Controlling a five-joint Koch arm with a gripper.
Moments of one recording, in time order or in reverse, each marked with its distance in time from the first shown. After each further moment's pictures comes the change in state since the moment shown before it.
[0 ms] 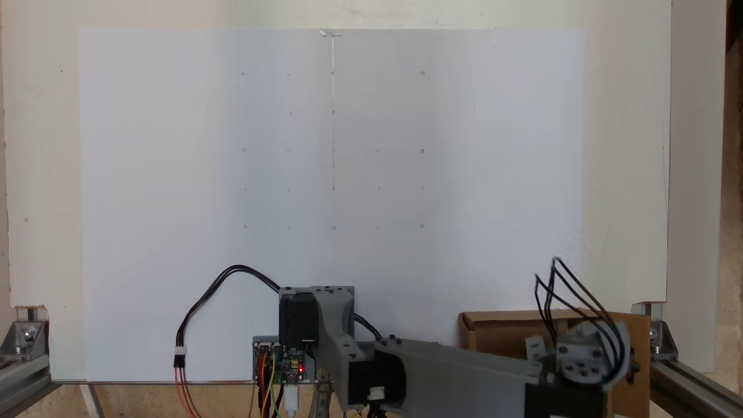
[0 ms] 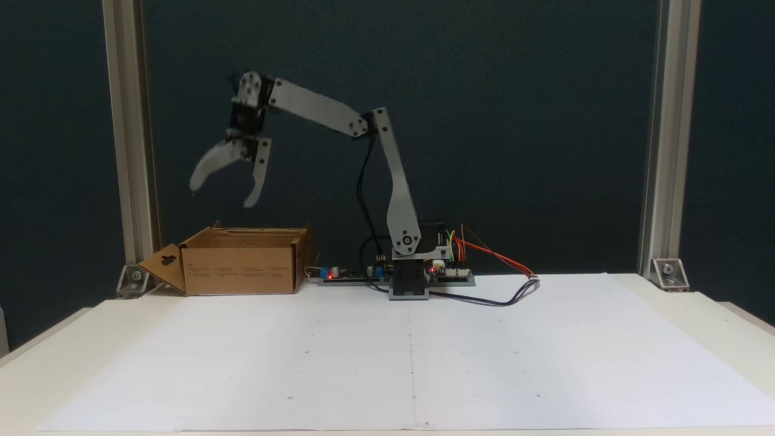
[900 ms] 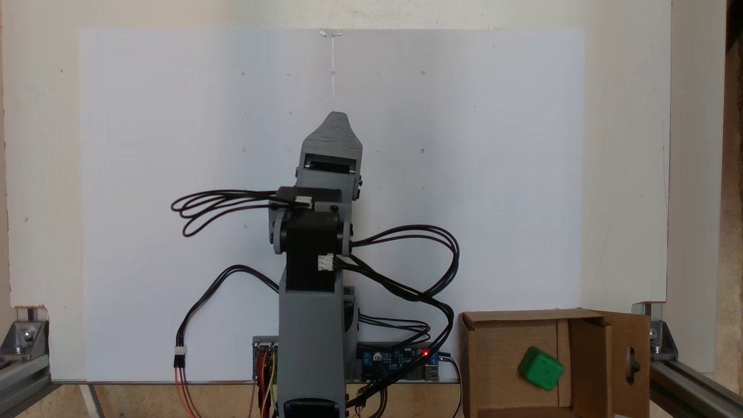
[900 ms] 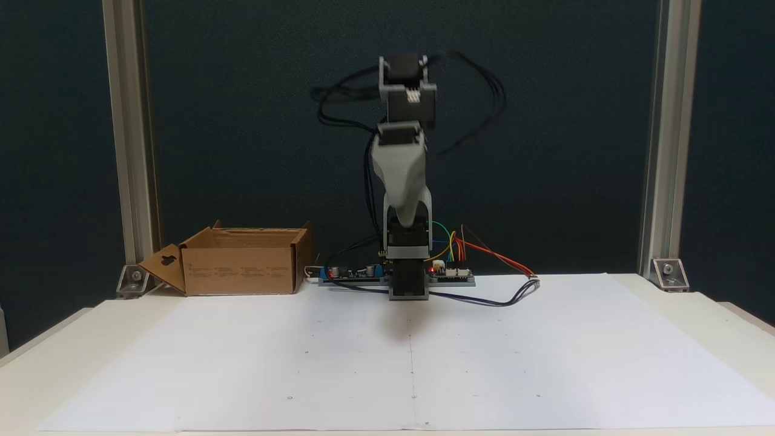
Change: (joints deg) arm -87.6 30.0 40.2 -11.6 28.6
